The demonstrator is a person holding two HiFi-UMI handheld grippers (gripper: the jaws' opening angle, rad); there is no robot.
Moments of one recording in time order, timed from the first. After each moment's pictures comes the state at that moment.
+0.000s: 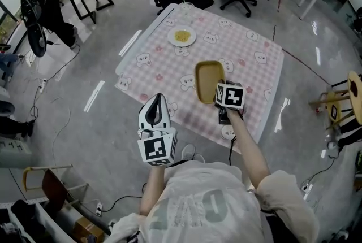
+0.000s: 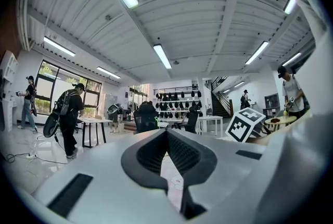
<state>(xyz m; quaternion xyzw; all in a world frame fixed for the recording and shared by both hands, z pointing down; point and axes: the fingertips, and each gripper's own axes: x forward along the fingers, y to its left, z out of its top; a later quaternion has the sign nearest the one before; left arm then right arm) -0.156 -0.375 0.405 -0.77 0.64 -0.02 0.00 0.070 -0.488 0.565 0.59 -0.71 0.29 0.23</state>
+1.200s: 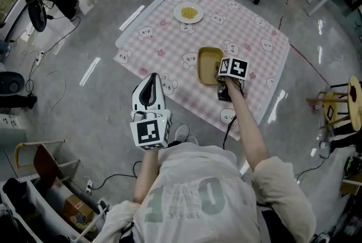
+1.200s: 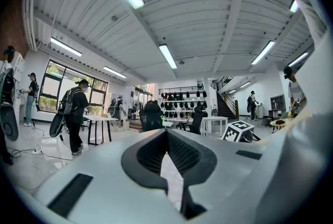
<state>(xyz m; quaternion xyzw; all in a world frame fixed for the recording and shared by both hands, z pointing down) -0.178 -0.363 0.416 -0.75 0.66 -0.01 -0.01 0.061 -0.510 0.629 0.55 -0.69 0.39 0.25</state>
